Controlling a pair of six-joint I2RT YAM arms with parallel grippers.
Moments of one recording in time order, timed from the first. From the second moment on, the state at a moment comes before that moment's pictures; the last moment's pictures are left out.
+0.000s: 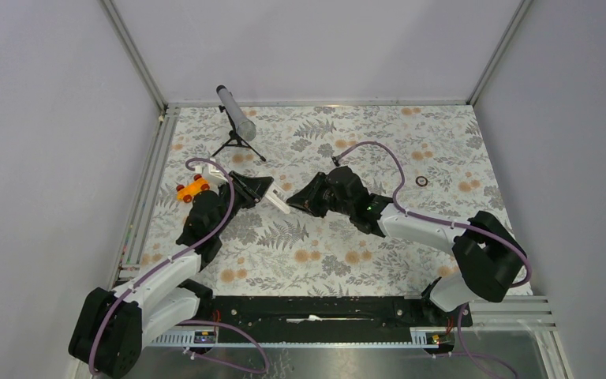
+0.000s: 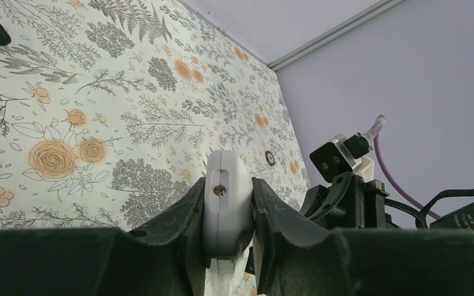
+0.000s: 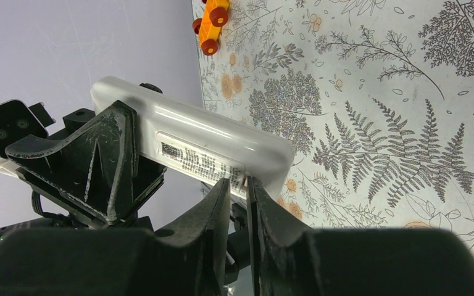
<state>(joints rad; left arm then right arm) -0.41 0.95 0.34 0.57 0.10 -0.93 0.84 1.51 0.86 0.18 -0.11 1.30</state>
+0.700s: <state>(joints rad) -0.39 0.93 0.37 0.46 0.21 -1.01 0.83 1.51 0.61 0.67 -0.19 1.36</state>
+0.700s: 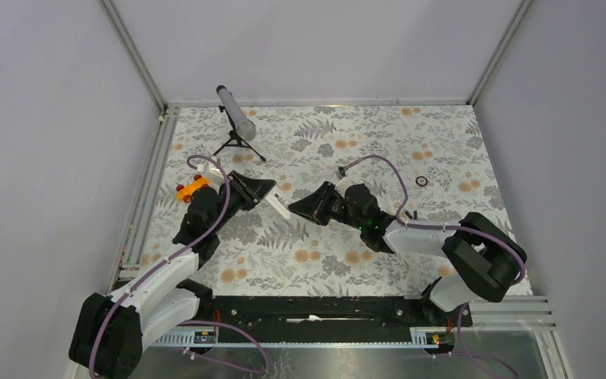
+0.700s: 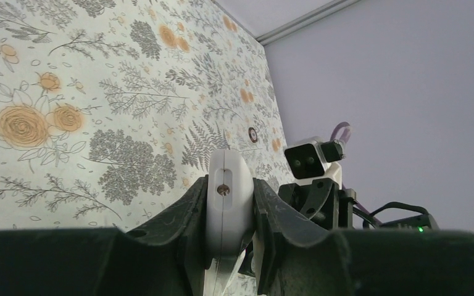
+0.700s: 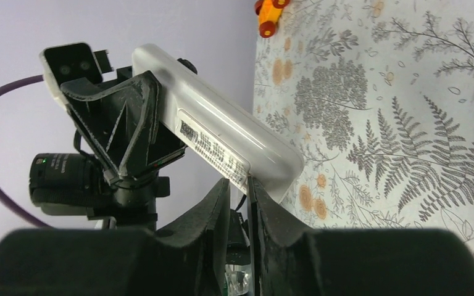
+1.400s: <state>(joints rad) -0.38 0.92 0.39 0.49 0.23 -1.03 0.79 1.59 0.56 1.02 -0.32 1.37</state>
